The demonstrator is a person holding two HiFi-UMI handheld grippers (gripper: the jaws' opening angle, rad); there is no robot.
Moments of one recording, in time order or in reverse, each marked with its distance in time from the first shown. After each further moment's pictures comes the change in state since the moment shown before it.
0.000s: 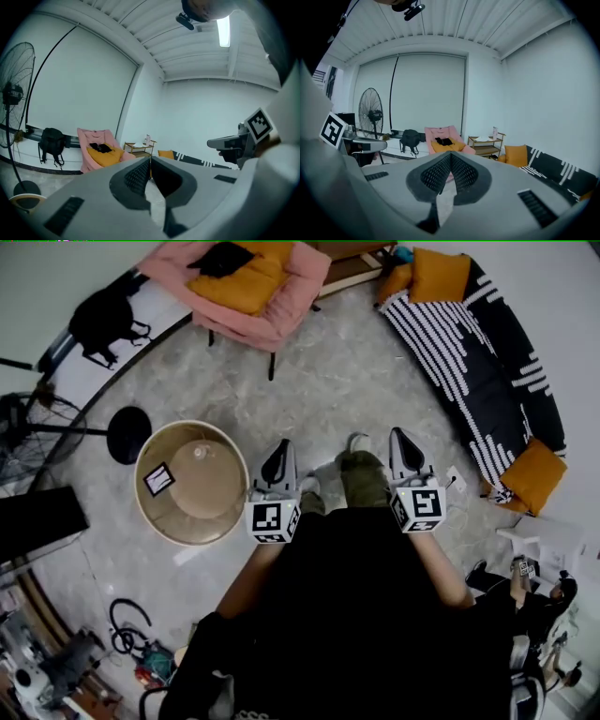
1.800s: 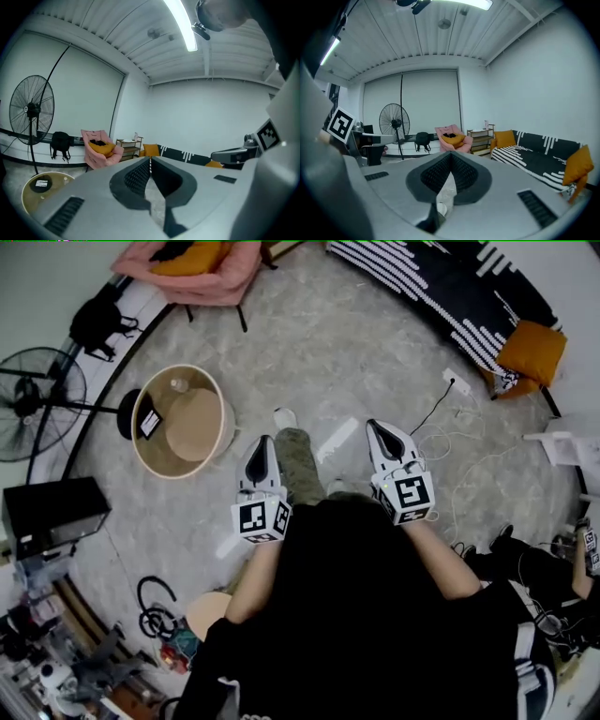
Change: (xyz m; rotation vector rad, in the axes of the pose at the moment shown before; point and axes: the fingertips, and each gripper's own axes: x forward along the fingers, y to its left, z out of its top) left arm -0.394 -0.308 -0.130 0.074 -0.001 -0.026; right arm -0.508 0.069 -0.194 0.140 -0.043 0.014
